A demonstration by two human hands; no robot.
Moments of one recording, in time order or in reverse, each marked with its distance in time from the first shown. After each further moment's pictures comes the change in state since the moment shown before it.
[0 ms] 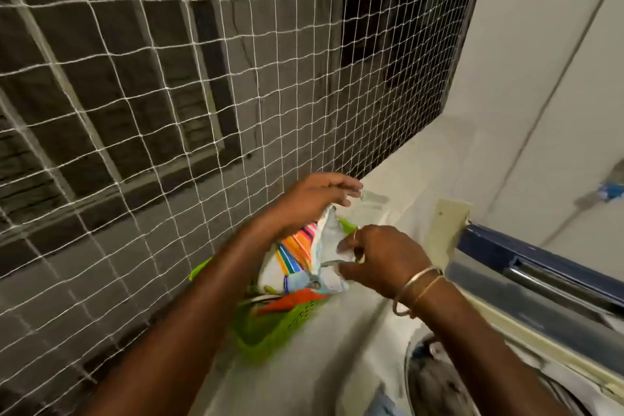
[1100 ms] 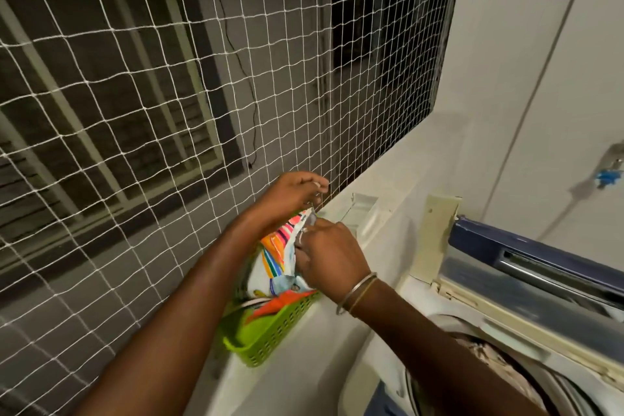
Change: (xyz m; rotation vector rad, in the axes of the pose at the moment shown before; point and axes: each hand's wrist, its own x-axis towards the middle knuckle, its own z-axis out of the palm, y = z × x) left_hand 0.010 -0.003 -0.008 -0.003 0.177 -0.111; right_hand 0.013 -0.038 0.031 0.000 0.417 -0.341
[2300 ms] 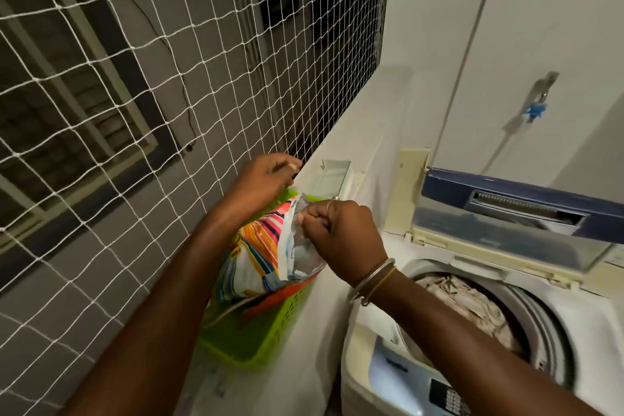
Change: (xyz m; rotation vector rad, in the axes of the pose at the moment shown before) left_hand 0.024 -0.040 -0.011 0.190 -0.100 0.134; right_hand -0.015 0.014 0.020 0.285 0.161 0.461
